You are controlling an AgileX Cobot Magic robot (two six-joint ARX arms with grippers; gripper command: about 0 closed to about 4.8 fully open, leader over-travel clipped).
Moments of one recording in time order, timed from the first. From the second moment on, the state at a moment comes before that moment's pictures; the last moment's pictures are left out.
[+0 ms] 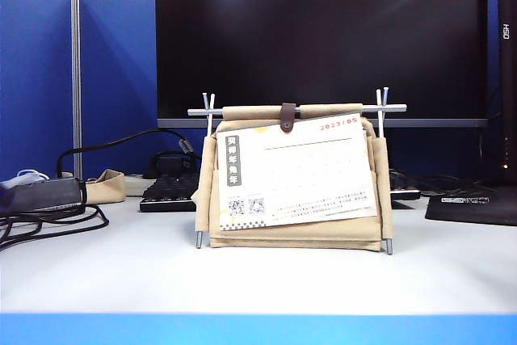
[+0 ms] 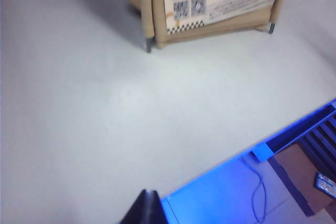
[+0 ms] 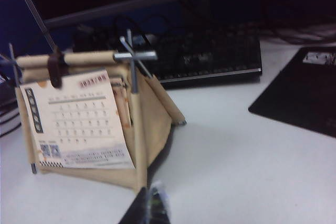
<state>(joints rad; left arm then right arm) -0.72 0.29 0.09 -0.24 -0.03 -0.23 0.42 0.01 0.04 -0.12 0.08 0.26</state>
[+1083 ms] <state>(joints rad) -0.72 0.64 0.32 -0.06 -0.06 -0.16 0.57 0.64 0.37 0.06 0.12 0.13</state>
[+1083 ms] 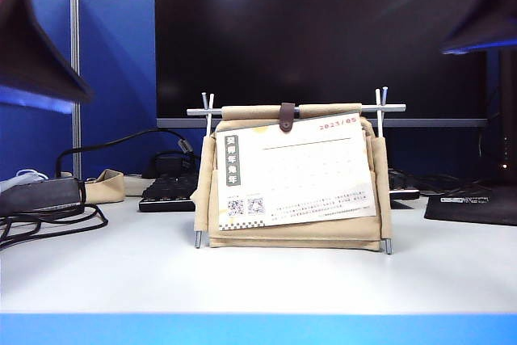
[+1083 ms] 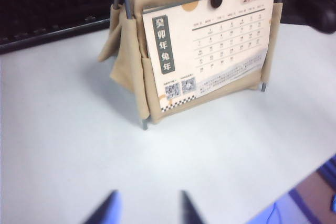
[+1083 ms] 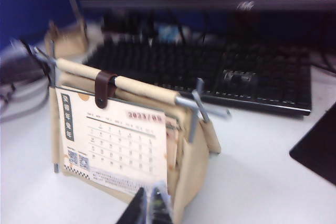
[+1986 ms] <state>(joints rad) -0.72 0.66 0.32 0.06 -0.06 -0.17 0.15 1.36 0.74 -0.10 -0.91 -0.01</state>
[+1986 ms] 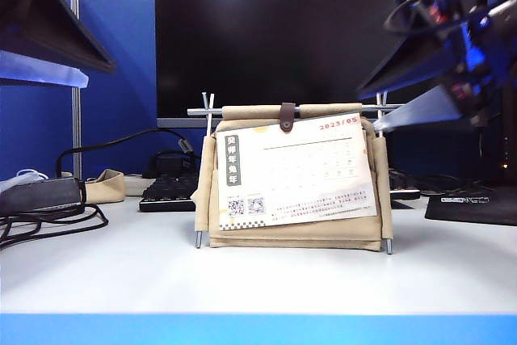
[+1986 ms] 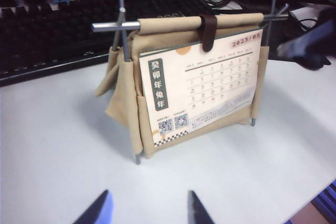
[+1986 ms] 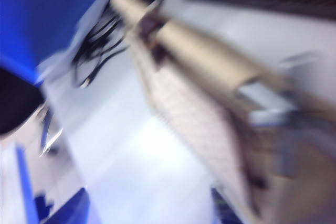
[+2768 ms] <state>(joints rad) -0.72 0.66 0.32 0.06 -0.06 -0.17 0.29 1.42 0.74 -0.03 -0.65 -0.17</state>
